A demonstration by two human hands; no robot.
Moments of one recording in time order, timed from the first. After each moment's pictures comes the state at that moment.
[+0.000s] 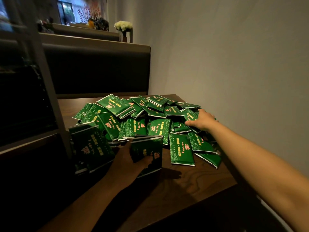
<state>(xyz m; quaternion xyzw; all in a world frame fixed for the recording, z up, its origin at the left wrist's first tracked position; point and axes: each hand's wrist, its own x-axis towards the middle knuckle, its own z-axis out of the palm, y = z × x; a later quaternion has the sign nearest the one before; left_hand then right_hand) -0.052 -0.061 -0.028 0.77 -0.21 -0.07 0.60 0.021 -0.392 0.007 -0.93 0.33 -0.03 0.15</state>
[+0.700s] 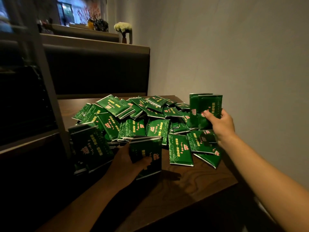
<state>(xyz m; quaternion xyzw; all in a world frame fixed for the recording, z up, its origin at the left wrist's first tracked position) -0.049 -0.060 -0.032 0.75 -0.23 -0.07 0.61 -0.056 -0.364 0.029 -0.72 0.23 -0.30 0.58</state>
